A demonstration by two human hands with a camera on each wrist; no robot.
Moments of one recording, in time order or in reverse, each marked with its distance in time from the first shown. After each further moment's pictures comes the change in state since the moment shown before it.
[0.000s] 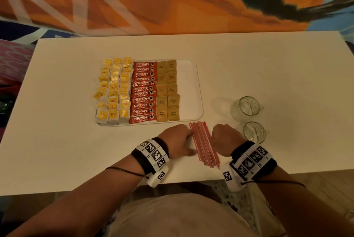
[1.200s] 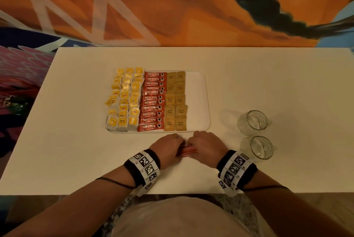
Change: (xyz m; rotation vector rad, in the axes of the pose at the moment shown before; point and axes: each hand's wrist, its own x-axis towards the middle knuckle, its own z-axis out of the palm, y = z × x) left_hand -0.031 -0.023 -0.010 0.016 0.122 -0.060; right_hand 0.025 -0.043 0.024 -0.253 0.166 -0.568
